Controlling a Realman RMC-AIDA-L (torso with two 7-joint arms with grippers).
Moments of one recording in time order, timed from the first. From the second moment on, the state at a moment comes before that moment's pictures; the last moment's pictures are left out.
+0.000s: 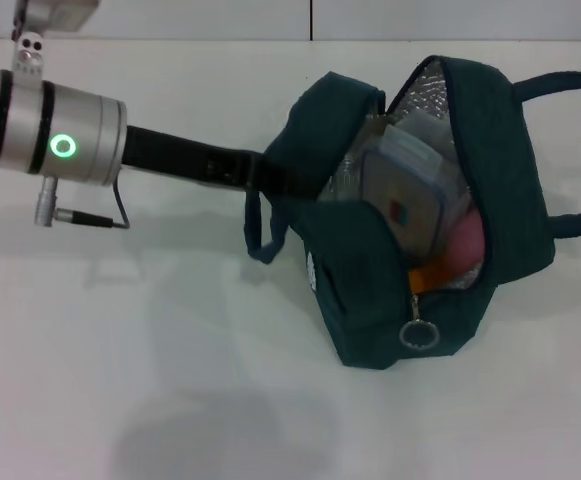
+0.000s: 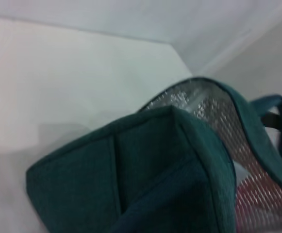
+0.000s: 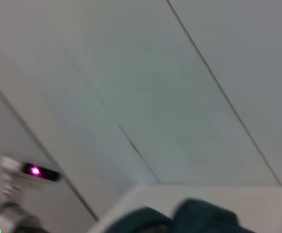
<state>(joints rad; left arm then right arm) -0.67 -2.08 0.95 0.91 2.06 1.58 -2.37 0.41 1.93 -0.71 -0.80 -1.68 -1.67 1.85</state>
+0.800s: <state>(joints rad) -0.66 -2.08 0.93 0.89 2.05 1.56 -2.35 0.31 1.94 -0.44 -0.55 -1.62 -2.14 1.22</state>
